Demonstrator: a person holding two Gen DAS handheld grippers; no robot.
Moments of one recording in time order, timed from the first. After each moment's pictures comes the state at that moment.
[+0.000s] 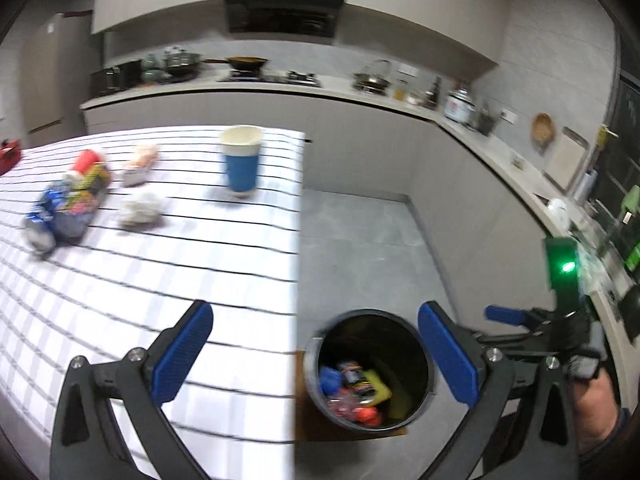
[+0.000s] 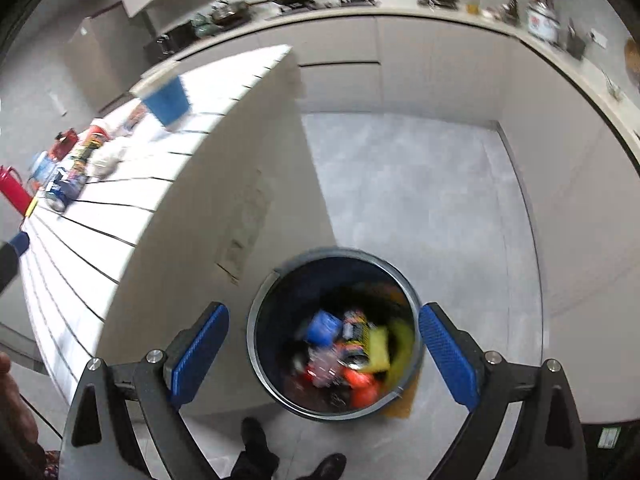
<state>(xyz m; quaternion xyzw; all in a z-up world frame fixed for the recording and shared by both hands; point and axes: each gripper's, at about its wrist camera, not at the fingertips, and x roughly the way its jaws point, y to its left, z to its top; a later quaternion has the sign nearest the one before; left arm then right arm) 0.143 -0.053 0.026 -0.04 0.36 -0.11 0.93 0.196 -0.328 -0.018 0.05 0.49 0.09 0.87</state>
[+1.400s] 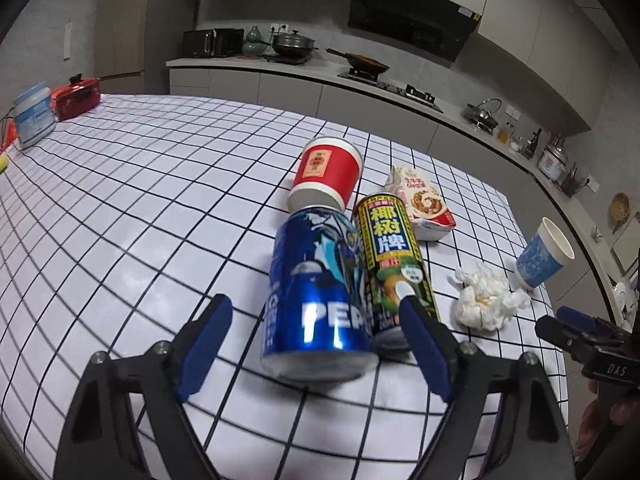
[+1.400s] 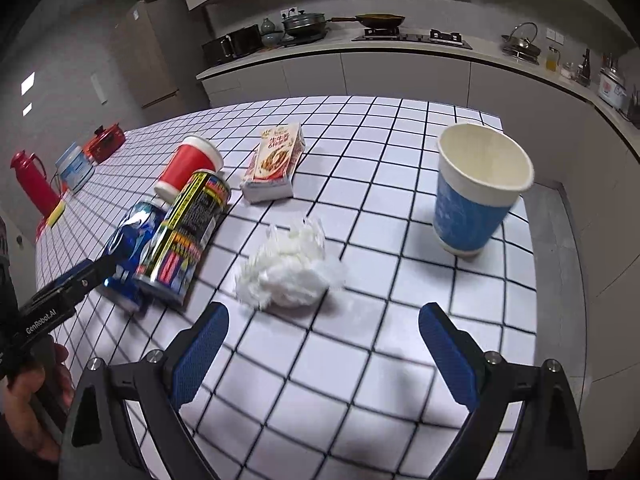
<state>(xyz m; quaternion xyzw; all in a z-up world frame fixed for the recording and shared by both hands) 0.296 0.264 -0.016 -0.11 0.38 -0.02 0.92 0.331 -0.017 0.021 0.03 0.45 0.14 0.88</state>
